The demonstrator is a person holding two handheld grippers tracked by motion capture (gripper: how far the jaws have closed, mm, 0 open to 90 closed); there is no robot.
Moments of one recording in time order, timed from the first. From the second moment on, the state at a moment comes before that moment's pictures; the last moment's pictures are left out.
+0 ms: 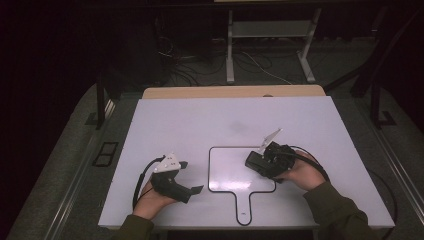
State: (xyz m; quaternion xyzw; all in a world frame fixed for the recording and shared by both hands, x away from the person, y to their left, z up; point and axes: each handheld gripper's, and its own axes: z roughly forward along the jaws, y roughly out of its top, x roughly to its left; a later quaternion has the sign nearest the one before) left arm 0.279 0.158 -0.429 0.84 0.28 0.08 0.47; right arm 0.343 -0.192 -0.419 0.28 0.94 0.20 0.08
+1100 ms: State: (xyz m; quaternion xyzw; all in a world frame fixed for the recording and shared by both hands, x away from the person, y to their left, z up) left arm 0.279 0.154 -0.430 0.84 0.27 0.08 0.46; right arm 0.306 -0.138 -0.418 0.18 0.96 0.20 0.06
